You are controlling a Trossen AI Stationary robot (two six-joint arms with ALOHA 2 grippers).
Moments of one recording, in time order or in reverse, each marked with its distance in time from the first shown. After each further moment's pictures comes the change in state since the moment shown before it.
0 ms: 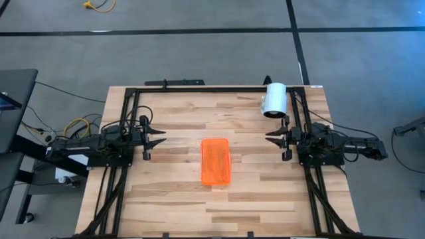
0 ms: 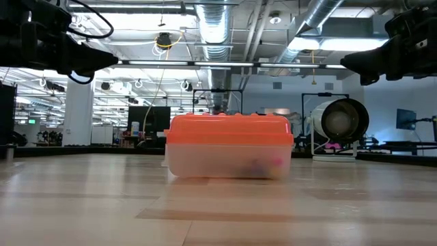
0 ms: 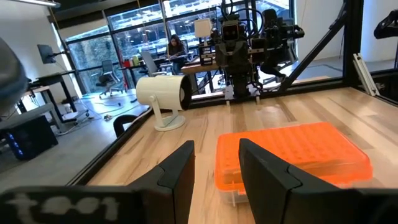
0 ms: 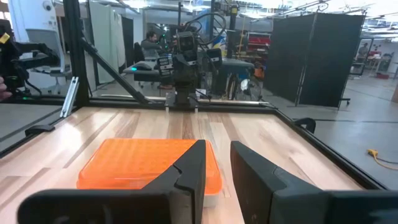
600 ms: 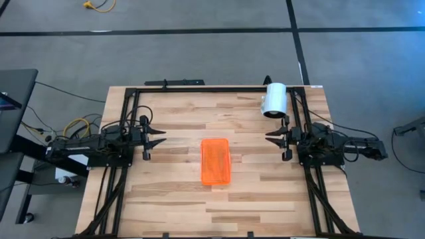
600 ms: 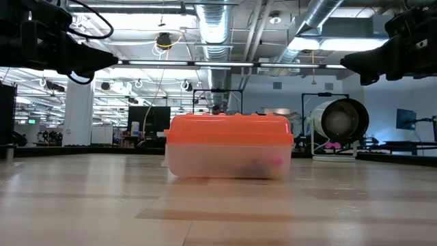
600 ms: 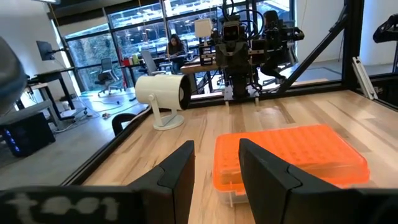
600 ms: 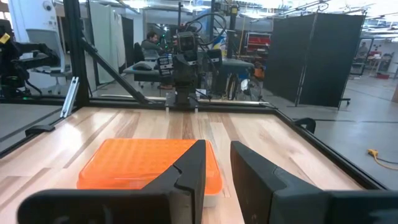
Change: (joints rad) left arm 0.000 0.000 0.000 0.000 0.000 -0.021; right arm 0.000 0.000 0.000 0.000 0.000 0.000
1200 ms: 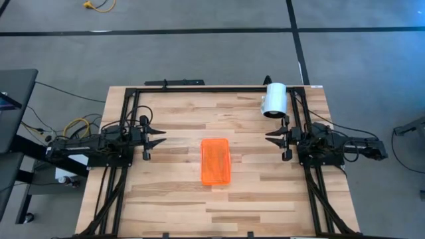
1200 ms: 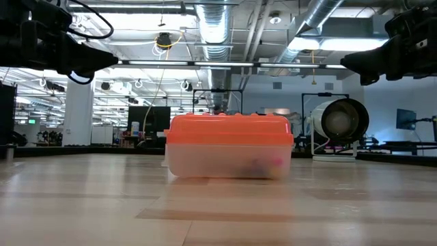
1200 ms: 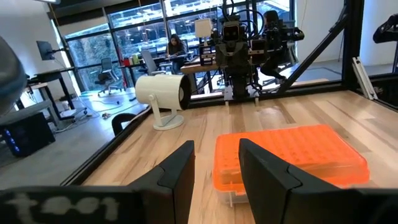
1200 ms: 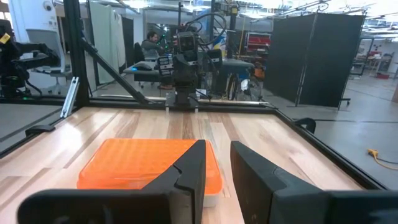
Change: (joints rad) left arm 0.000 0.000 0.000 0.000 0.000 0.000; right arm 0.000 0.000 0.000 0.000 0.000 0.000
